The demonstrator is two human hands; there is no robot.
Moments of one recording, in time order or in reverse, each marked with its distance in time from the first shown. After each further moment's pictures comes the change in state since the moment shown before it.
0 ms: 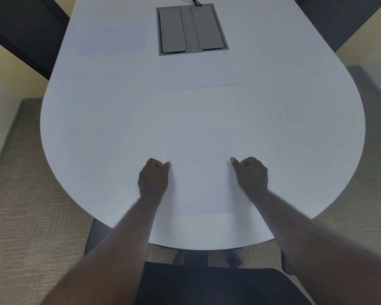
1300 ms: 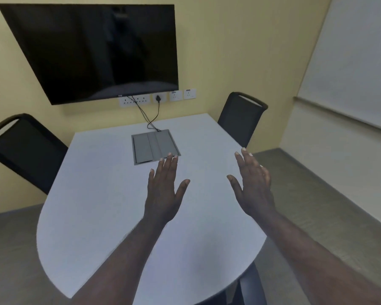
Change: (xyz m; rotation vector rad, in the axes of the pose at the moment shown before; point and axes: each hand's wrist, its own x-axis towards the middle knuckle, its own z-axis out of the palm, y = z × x) left_hand -0.151 0.246 -0.100 0.191 0.058 1.073; right_hand -0.104 -0.090 -0.282 -0.324 0.571 -0.799
